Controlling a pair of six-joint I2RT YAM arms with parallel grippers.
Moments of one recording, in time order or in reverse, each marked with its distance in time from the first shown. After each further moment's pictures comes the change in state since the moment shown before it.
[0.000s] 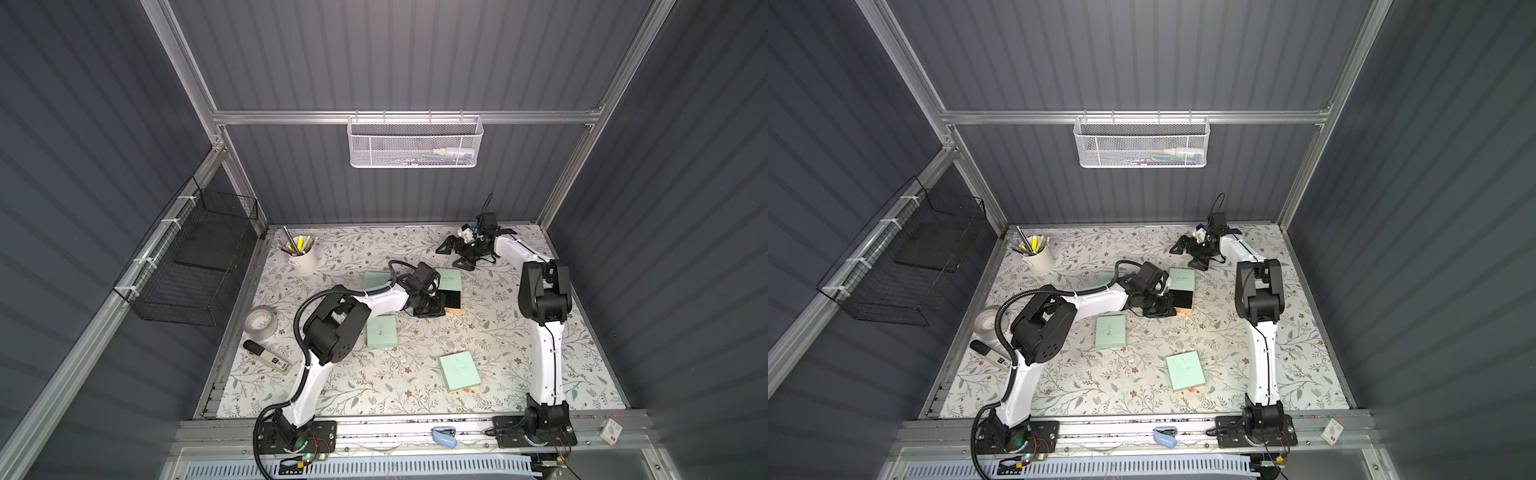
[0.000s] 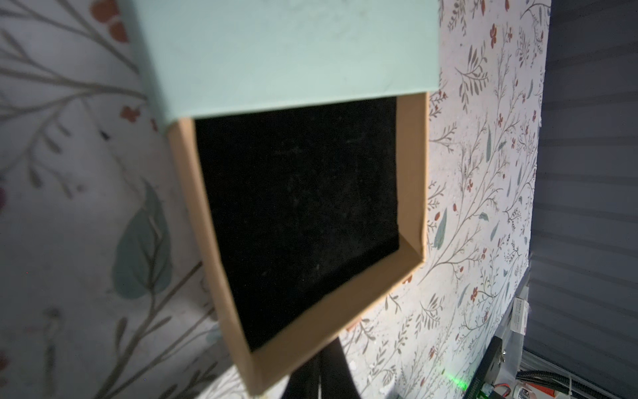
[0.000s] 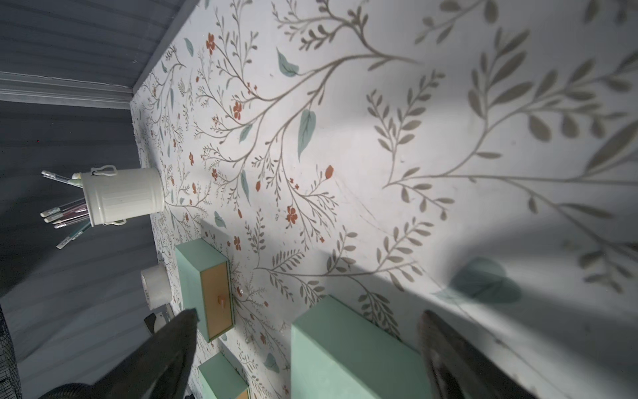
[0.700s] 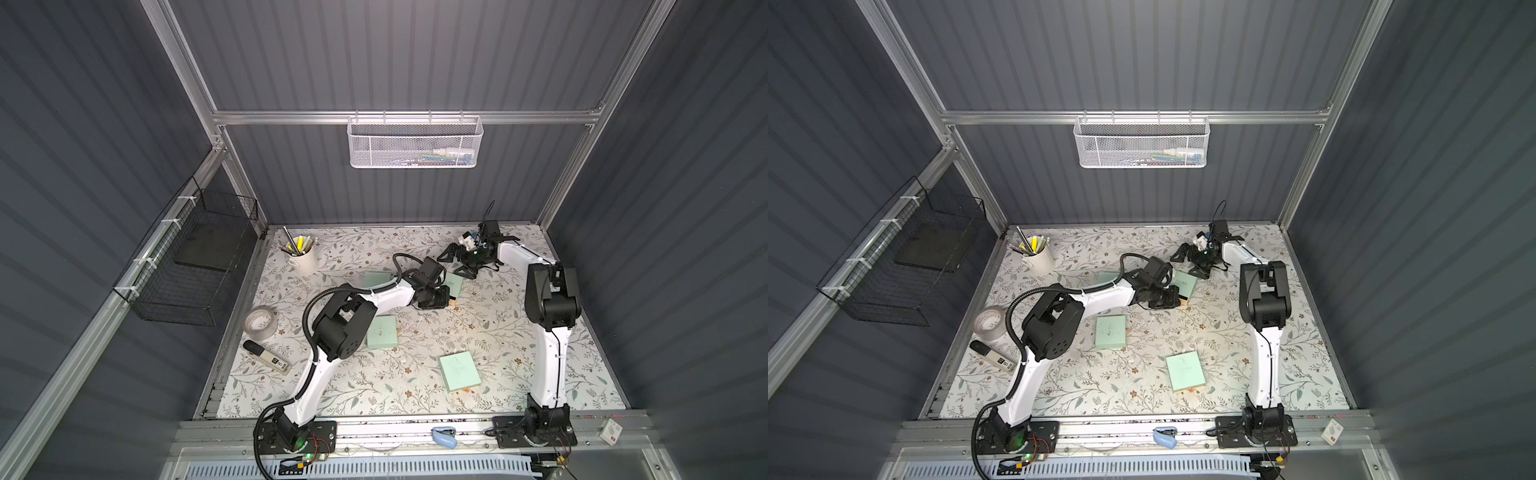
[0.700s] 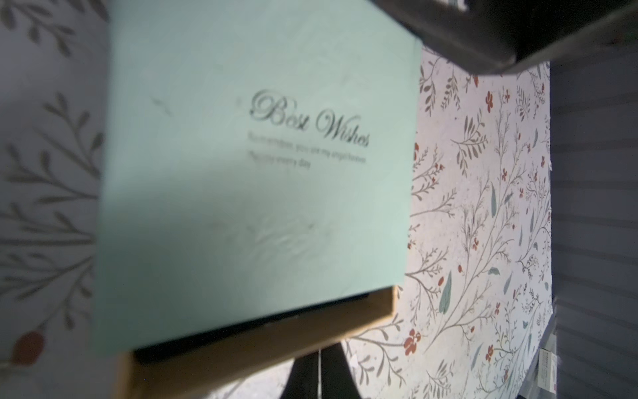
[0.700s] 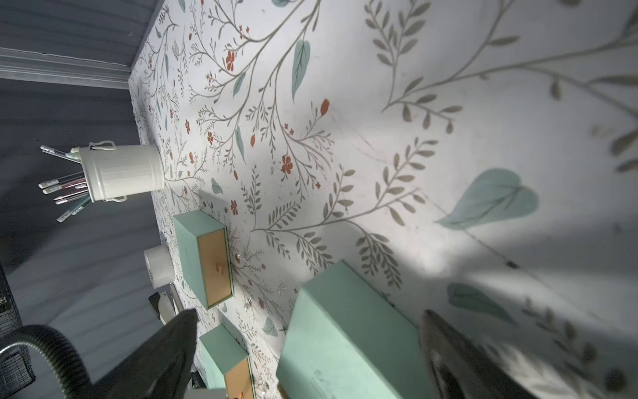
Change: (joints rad) left arm 0.000 0.098 0.170 -0.017 -0.108 0.008; right arm -0.001 -0.134 -0.222 0.077 -0.023 -0.002
